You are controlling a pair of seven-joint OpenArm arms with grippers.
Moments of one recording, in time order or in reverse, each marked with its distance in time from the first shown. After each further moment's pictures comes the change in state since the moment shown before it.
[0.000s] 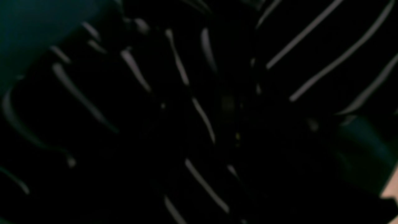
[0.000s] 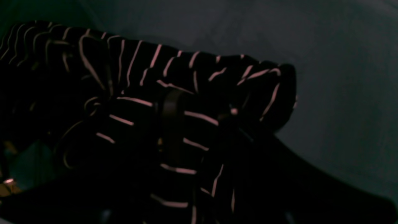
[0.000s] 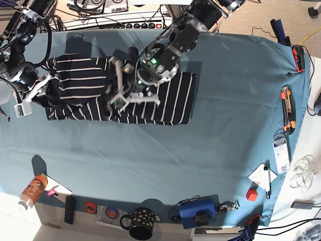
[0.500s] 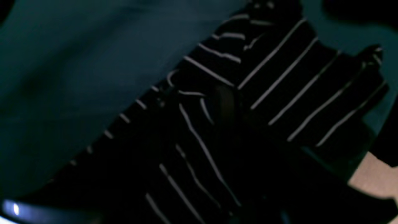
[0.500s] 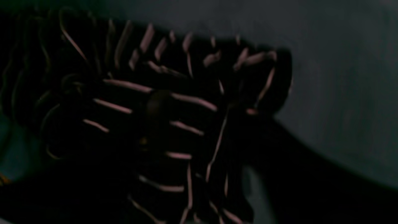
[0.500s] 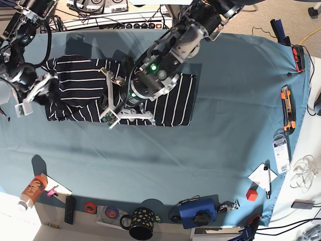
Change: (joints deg) left arm -2.7 1.5 0.0 18.4 0.0 0.0 13.0; right arm 0.2 0.0 0.1 0.0 -1.9 0.0 -3.0
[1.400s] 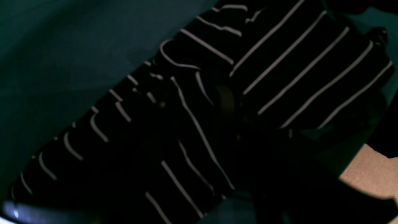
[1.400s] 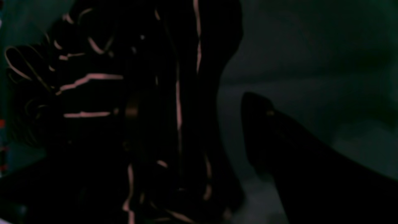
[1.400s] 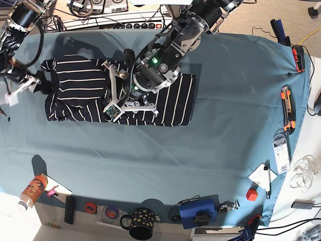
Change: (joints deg) left arm 3.3 -0.1 0.0 0.0 0.8 0.2 0.2; right arm 6.2 5.4 4.1 -31.8 11.7 -6.3 -4.8
